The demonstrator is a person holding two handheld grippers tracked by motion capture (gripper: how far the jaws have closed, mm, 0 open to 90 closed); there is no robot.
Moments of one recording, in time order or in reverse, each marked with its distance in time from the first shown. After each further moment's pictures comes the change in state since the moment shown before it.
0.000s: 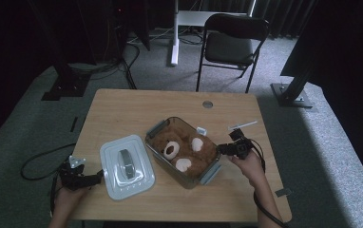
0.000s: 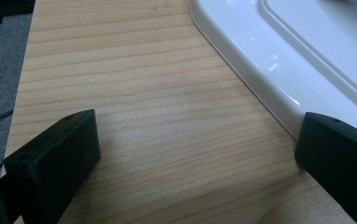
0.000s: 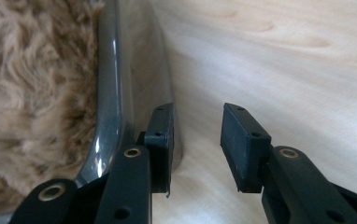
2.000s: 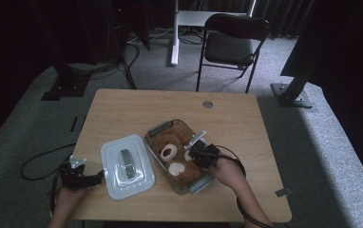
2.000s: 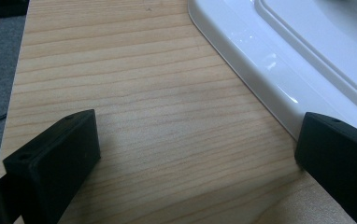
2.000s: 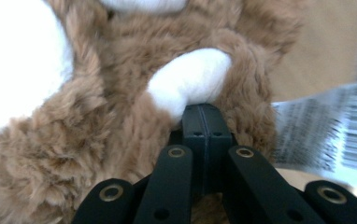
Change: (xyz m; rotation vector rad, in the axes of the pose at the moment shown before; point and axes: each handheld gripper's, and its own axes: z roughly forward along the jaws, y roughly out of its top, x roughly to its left) left arm -0.001 0.000 0.000 -0.002 -0.008 0.007; right arm 0.126 0.020 0.031 0.181 -0.229 -0.504
